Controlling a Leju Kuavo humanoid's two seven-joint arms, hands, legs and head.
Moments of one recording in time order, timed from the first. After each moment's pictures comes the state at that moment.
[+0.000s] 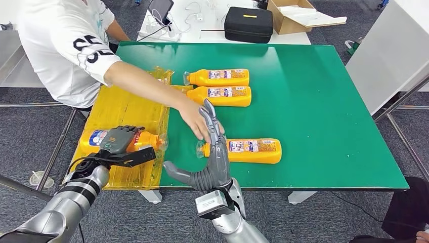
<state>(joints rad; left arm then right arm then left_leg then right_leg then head) -0.64 0.05 -0.30 -0.37 -1.12 0.15 -0.58 -0.18 0.25 0.67 -1.40 0.28 -0.56 -0.70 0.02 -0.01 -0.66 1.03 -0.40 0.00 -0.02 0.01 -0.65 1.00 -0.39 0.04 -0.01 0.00</state>
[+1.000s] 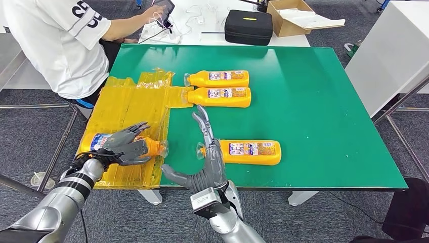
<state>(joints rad) -0.67 0.06 -0.26 -0.37 -0.92 -0.22 -0.68 -0.18 0.26 0.66 -1.32 0.28 -0.54 -0.70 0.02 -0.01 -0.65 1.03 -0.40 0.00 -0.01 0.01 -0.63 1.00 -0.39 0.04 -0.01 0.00</state>
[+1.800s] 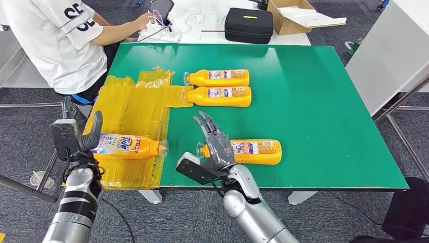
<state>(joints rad) -0.39 -0.10 0.04 -0.92 -0.16 0.31 -0.70 -0.32 0.15 0.58 -1.14 0.77 -0.36 -0.12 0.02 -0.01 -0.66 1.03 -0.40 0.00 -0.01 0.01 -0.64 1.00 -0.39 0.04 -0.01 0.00</state>
